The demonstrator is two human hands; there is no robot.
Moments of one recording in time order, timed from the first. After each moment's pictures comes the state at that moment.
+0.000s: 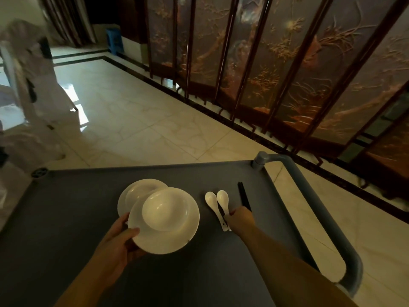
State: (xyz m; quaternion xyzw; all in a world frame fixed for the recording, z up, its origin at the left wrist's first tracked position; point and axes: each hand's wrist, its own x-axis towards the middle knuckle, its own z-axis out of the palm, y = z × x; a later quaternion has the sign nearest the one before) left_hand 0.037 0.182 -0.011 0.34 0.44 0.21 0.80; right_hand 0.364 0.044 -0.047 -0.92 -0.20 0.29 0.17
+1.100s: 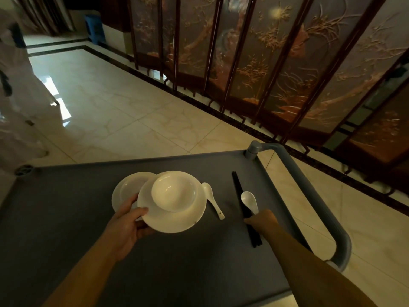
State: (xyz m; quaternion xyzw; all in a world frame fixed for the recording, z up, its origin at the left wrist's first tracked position) left_hand 0.065 0.194 -0.004 0.40 0.38 0.18 0.81; right_hand 0.395 -0.032 -0.060 -0.94 -0.05 0.28 0.18
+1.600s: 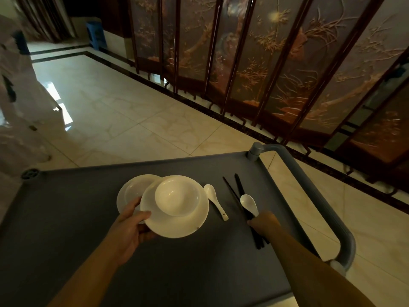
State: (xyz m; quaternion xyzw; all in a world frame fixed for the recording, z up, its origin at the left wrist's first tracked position) left_hand 0.054 0.196 -0.004 0.40 0.38 0.18 0.81; right_hand 0.388 -0.030 -0.057 -0.94 -0.09 0.28 0.14
